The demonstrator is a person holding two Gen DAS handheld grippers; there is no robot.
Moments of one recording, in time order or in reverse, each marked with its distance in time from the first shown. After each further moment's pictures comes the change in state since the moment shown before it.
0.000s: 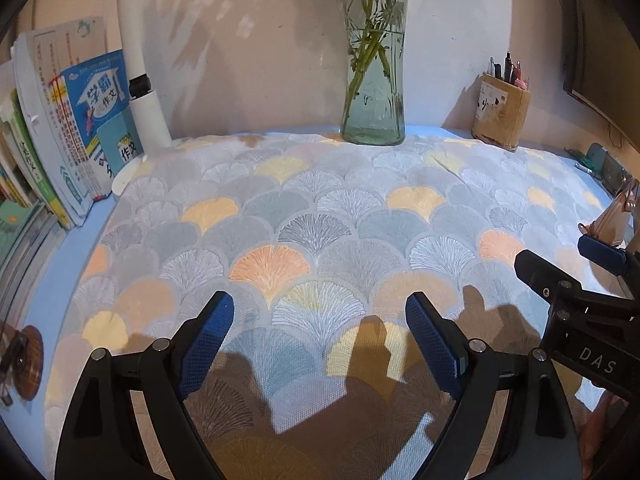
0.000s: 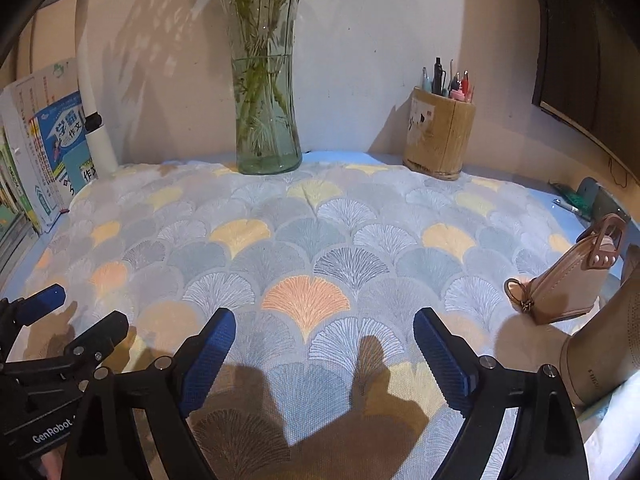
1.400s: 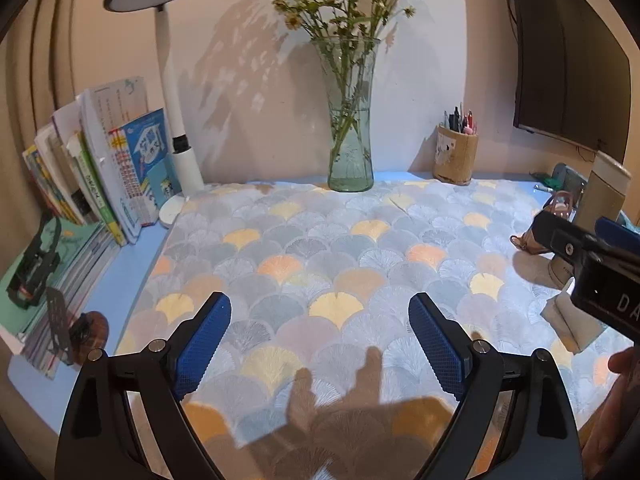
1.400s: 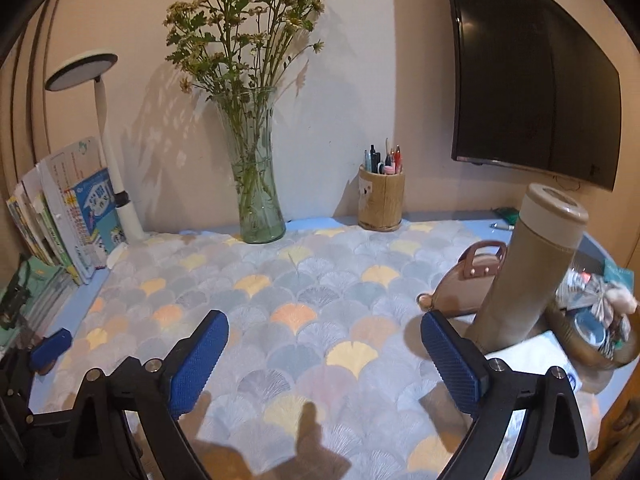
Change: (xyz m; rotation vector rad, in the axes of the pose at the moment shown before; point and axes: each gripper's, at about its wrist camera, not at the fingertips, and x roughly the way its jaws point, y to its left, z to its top) left arm -0.142 -0.013 -0.019 0.011 -0.137 0.015; right arm -0.161 -0.017 -0.008 0.102 -0.179 -0.028
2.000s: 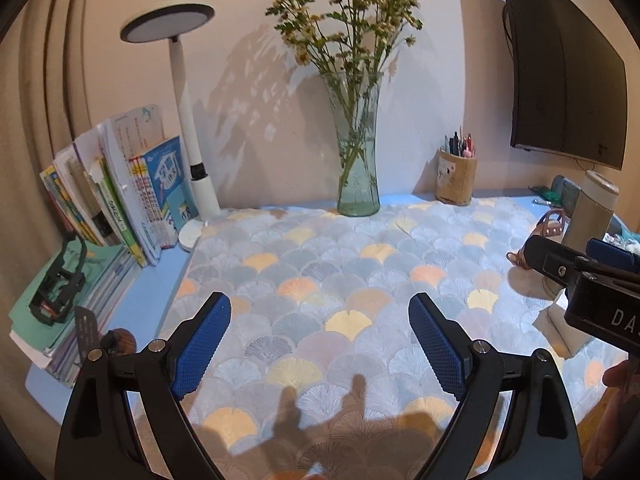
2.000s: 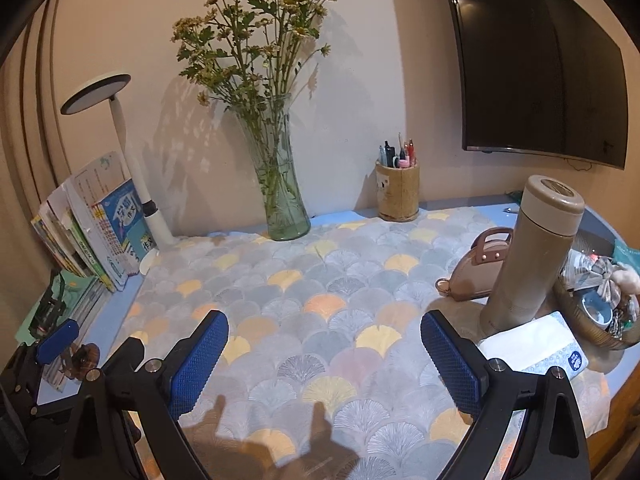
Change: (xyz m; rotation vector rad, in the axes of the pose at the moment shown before) left arm -0.034 0.006 0.013 0.020 -0.054 0.022; right arm -0.028 0.005 0.007 0.057 0.041 0.073
